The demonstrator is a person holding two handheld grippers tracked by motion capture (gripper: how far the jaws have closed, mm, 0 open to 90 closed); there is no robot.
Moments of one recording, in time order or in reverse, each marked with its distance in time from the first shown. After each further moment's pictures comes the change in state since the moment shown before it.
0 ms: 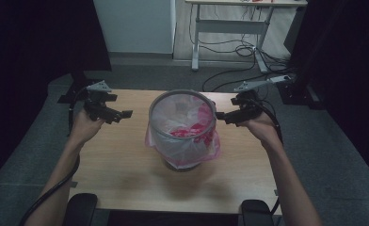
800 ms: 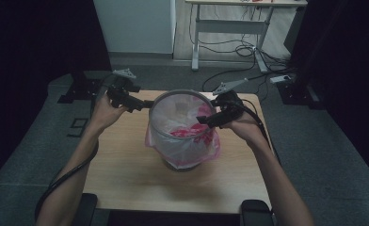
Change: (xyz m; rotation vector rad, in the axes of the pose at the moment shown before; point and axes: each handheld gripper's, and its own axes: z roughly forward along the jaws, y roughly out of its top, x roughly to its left) left arm -0.023 0.066 0.032 0.039 -0.080 0.051; right arm 0.040 0.027 0.021 0.015 0.118 -0.107
